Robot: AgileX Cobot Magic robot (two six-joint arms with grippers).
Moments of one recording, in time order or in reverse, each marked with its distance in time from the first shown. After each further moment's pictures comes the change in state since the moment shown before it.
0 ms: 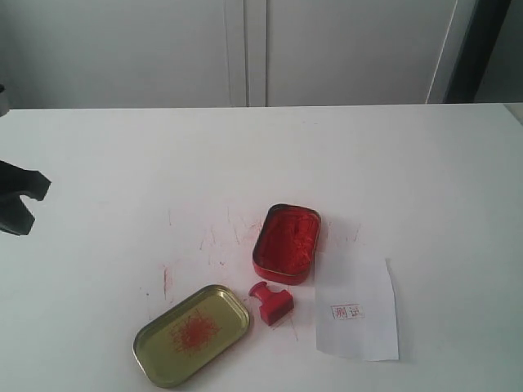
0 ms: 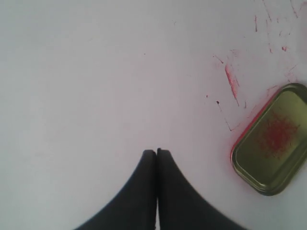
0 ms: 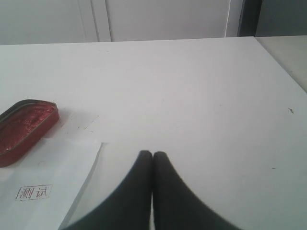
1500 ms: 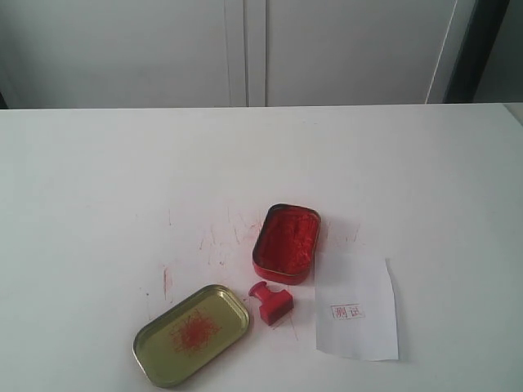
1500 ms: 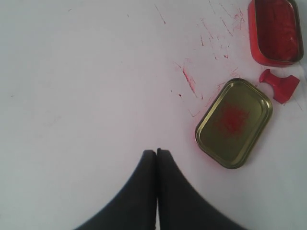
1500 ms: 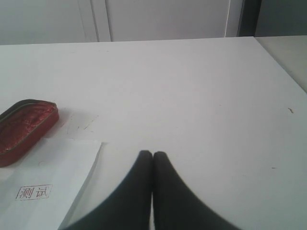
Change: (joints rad) left arm 0.000 -0.533 0.218 -0.043 0.014 0.008; right arm 0.000 0.000 0.000 0.000 0.000 0.000
